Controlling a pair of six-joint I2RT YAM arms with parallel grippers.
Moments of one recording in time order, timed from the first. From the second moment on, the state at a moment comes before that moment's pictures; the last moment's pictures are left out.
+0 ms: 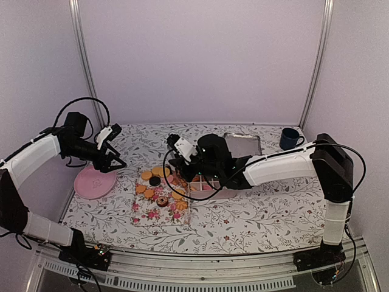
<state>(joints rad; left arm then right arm) -0.06 1.28 1.02 -0.75 0.69 0.63 1.03 1.98 1.31 0.38 0.06 -0.16</state>
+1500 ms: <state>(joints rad) -0.07 1.28 1.02 -0.76 0.69 0.63 0.90 1.33 0.81 0.31 0.01 -0.09</state>
